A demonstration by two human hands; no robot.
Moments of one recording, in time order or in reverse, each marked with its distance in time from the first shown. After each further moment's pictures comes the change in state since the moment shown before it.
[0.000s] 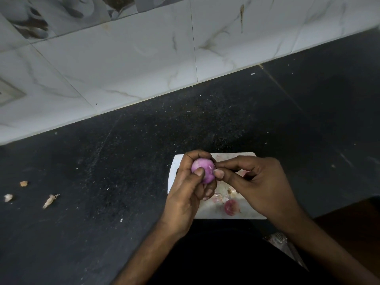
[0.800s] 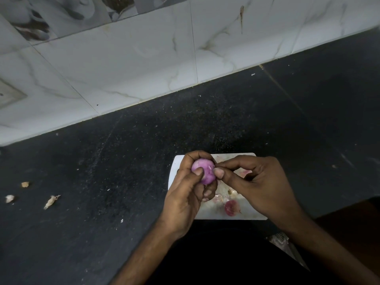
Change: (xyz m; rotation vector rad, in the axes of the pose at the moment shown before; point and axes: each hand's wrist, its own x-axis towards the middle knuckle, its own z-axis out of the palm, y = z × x) left_hand 0.001 0.002 0.000 -0.105 -0.030 -0.048; right_hand 0.001 0.000 -0.002 0.021 -0.021 0.030
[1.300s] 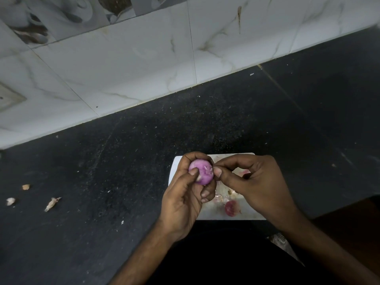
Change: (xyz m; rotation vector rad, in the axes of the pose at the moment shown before) left_hand 0.000 -0.001 -0.001 -0.180 -0.003 -0.026; right_hand 0.002 -0.001 0.003 0.042 0.036 0.062
